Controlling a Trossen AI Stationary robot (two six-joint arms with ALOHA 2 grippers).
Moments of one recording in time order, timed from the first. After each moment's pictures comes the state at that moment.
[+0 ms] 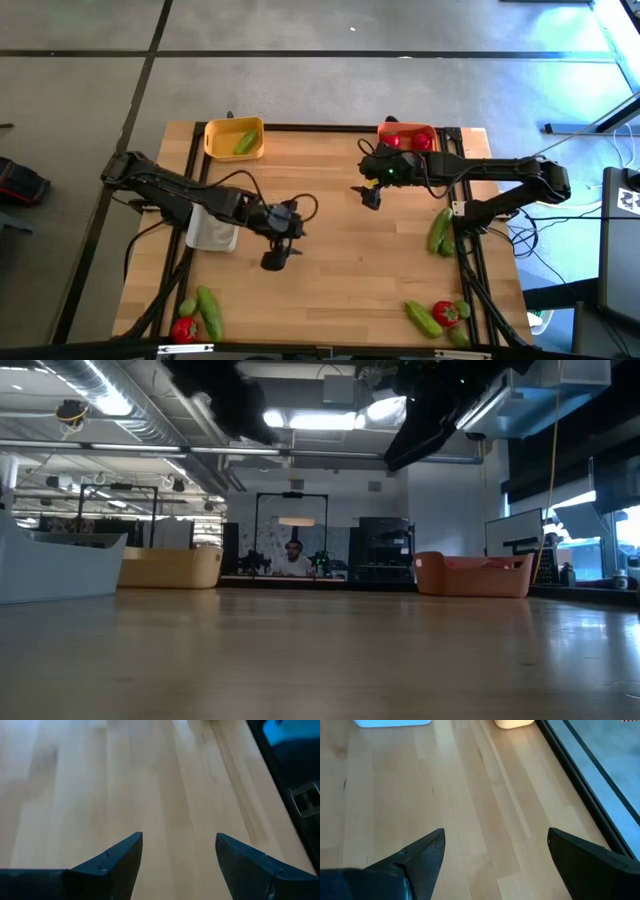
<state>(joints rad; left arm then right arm) -0.24 1.44 1.05 -0.44 -0.01 -0.14 -0.14 1.33 1.07 -0.46 0.16 0.01</state>
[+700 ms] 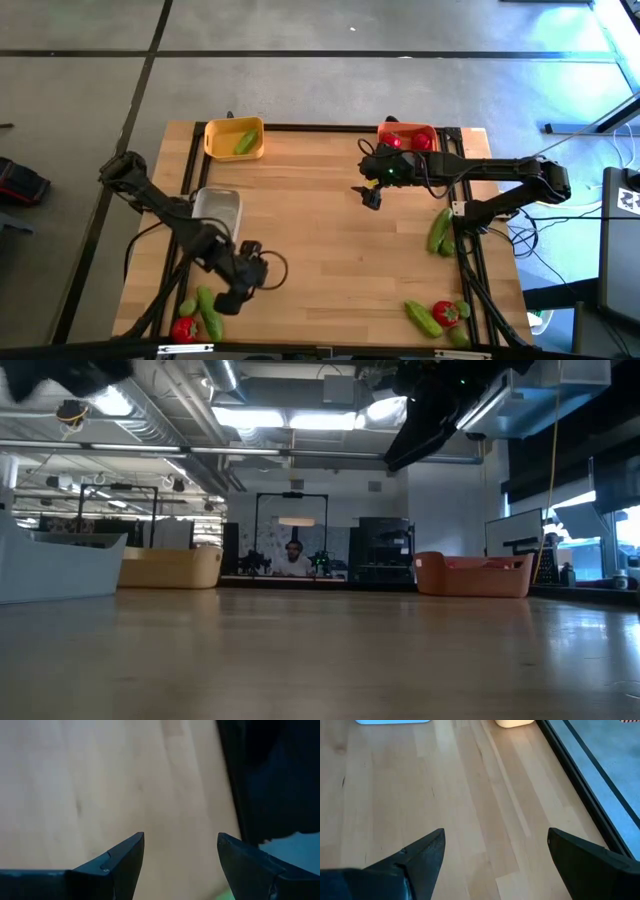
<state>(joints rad) -0.65 1.44 1.12 -0.78 0.00 -0.50 -0.14 1.33 1.07 -0.47 0.16 0.00</state>
